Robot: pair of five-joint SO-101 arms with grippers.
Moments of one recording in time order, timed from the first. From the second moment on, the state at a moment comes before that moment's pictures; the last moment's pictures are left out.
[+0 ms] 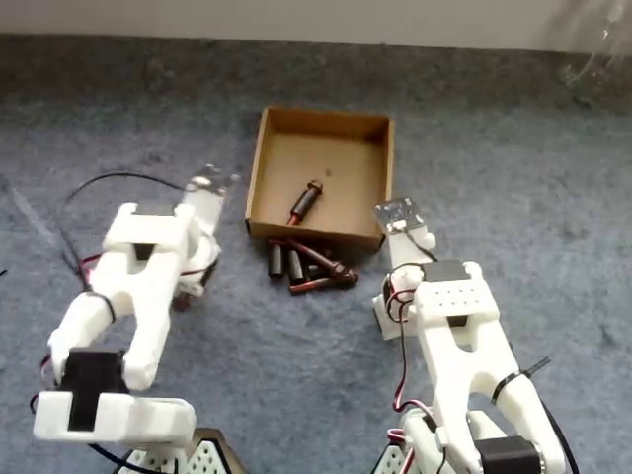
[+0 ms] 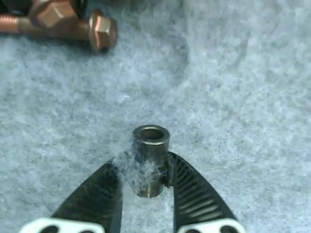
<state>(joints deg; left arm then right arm) -8.0 -6.0 36.0 65.2 -10.6 -10.4 -27.9 55.4 59.8 13.8</state>
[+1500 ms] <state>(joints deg) -17.7 -2.3 17.0 74.9 -68.1 -10.4 -27.9 55.4 59.8 13.8</state>
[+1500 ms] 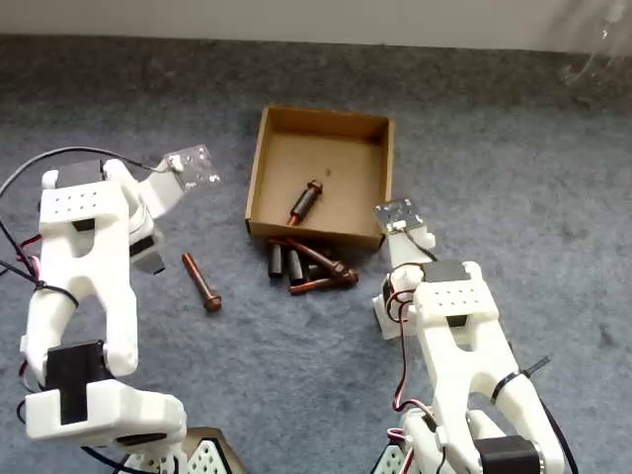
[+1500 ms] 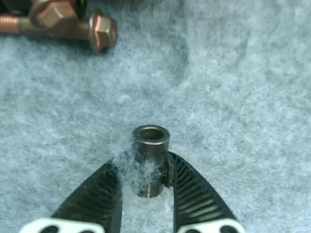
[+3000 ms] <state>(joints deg) -0.8 -3.4 42.0 57.9 -78.3 -10.4 -27.9 55.4 59.8 13.8</state>
